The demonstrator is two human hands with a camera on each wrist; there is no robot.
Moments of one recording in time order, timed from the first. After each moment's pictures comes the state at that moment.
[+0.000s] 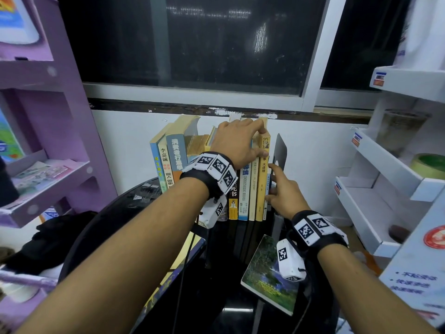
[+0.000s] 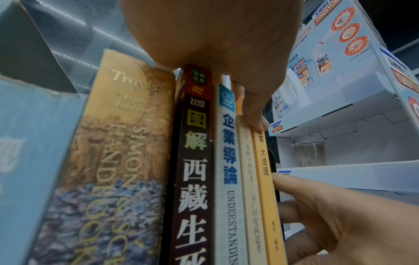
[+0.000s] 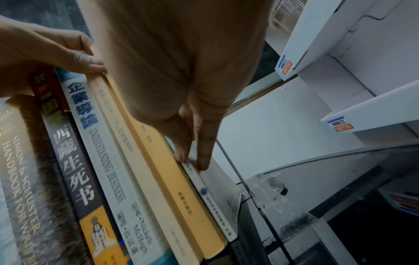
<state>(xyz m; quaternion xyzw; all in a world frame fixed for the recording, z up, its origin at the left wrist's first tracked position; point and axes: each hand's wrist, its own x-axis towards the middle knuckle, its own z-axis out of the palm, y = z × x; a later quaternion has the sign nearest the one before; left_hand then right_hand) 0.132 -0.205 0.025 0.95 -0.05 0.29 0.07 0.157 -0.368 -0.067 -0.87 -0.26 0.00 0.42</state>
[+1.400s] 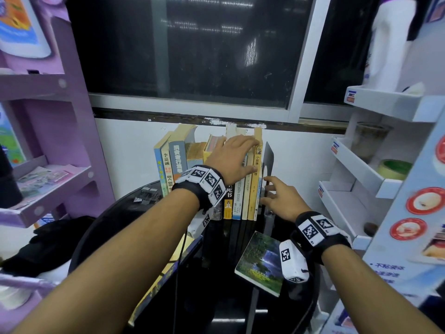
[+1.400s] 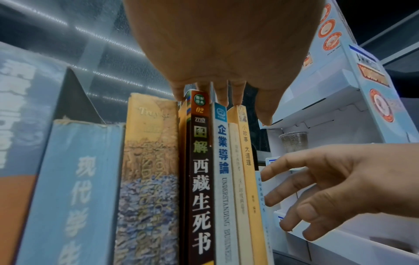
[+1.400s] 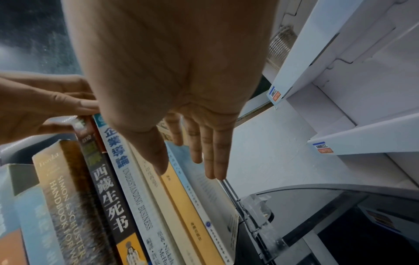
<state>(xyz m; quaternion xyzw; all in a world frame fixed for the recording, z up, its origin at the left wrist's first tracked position) 0.090 -0.212 0.015 0.96 -0.11 0.26 0.08 0.122 -0.394 -0.042 -0.90 -0.24 0.02 0.37</state>
